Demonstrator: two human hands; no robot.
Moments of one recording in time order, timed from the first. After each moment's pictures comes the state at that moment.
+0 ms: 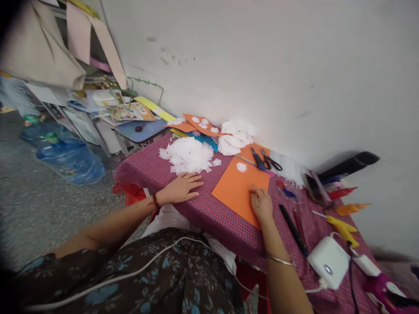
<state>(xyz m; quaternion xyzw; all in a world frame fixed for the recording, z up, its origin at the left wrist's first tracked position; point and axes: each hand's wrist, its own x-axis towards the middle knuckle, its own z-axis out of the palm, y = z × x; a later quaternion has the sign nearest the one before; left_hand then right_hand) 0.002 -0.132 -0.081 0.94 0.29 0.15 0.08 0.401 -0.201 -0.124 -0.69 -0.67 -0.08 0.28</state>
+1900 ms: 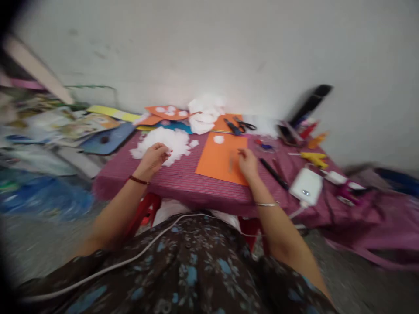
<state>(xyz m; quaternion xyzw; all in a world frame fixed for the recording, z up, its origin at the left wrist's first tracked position) 0.025 -0.078 -0.035 0.50 0.39 0.47 0.62 0.357 -0.212 -0.089 -0.72 -0.47 0.03 0.50</state>
